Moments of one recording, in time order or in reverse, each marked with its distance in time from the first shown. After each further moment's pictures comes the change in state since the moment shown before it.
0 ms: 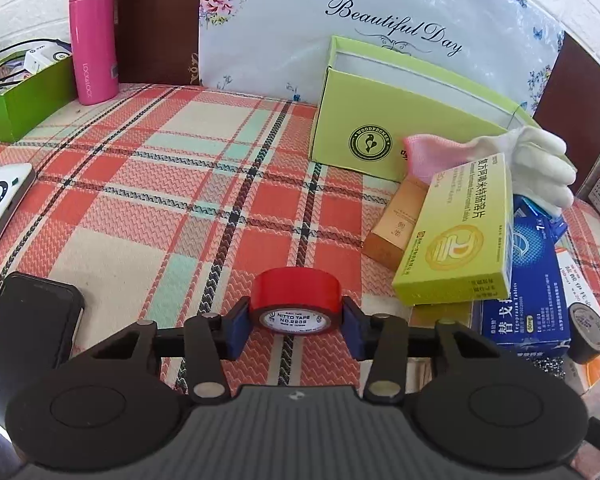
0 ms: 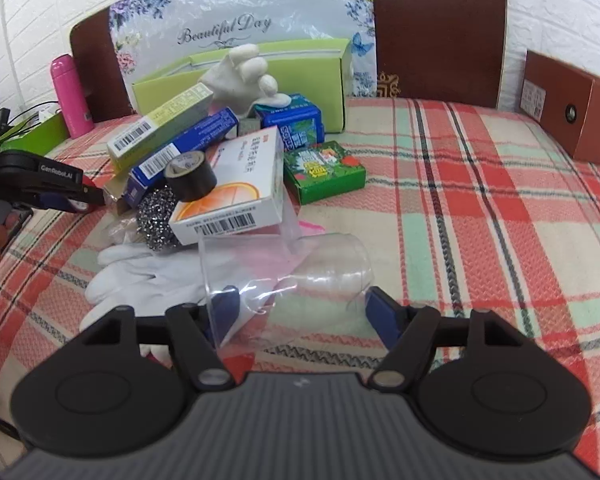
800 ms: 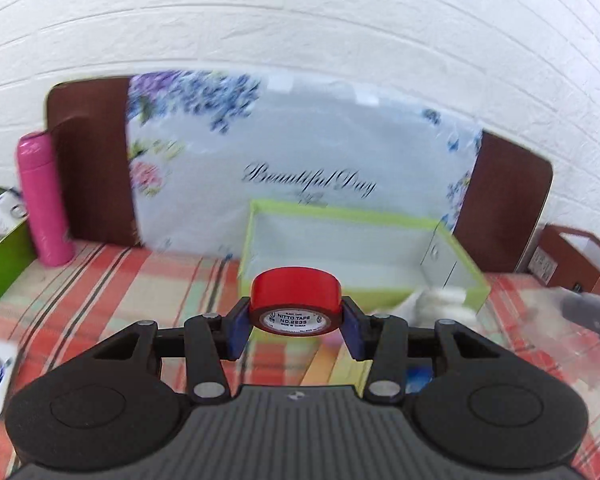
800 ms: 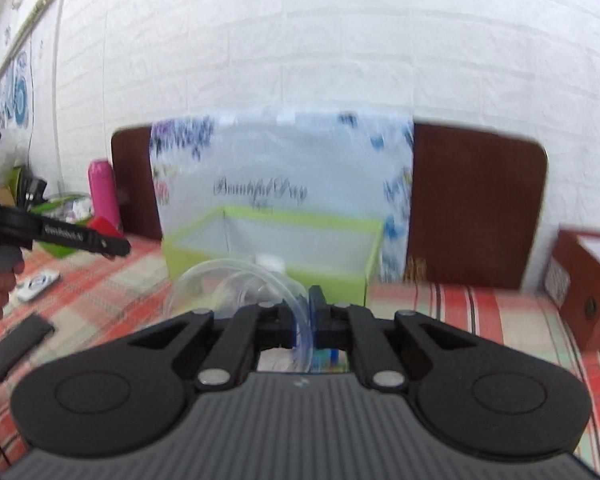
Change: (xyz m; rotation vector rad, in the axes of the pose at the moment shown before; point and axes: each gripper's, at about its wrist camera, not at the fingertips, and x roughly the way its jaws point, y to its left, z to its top) left arm -0.057 -0.051 0.094 0.129 -0.277 -0.131; right arm -0.023 -0.001 0.123 -0.125 -0.365 0.087
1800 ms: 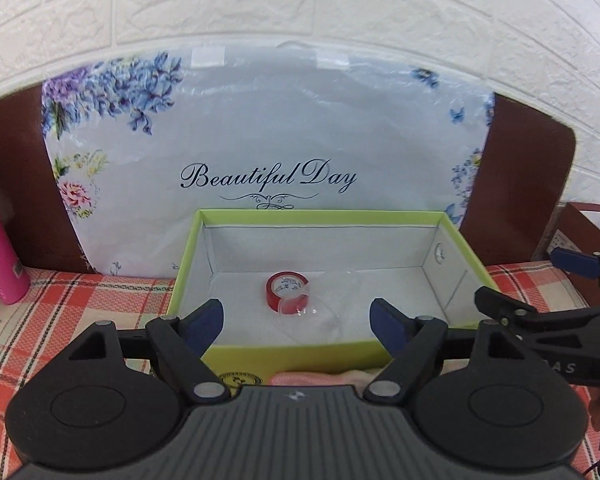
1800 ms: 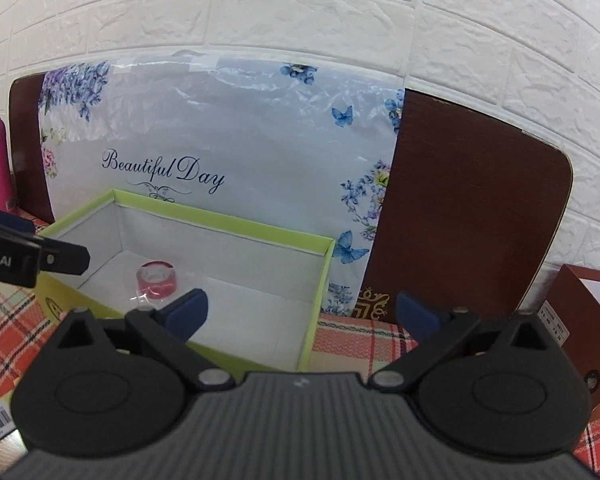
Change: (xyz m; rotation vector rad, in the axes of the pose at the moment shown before) left arm 0.073 -0.044 0.023 0.093 0.098 0.029; right arm 0.145 -0.031 0.028 -0.060 0.156 -0.215
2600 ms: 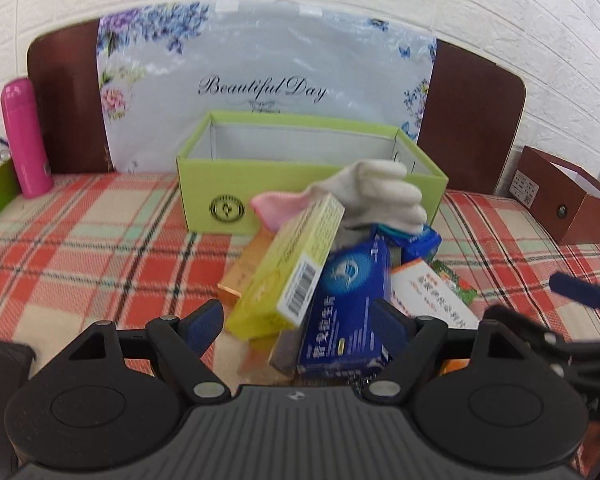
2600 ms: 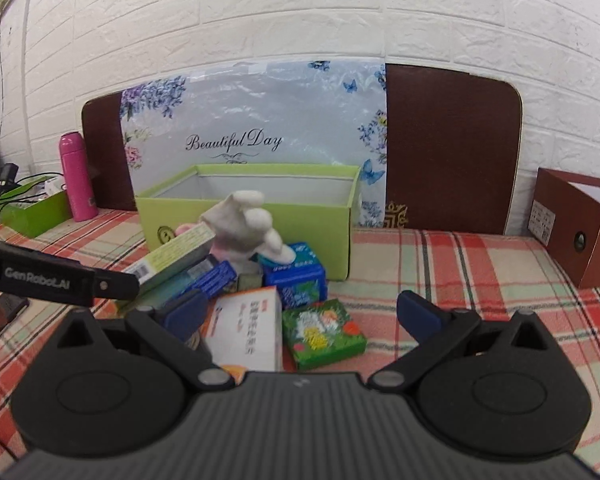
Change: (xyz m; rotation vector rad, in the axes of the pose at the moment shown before) left arm -0.073 -0.016 -0.121 -0.059 0.045 -0.024; right arm -0.139 0.015 -0.111 0.127 -0.048 0.137
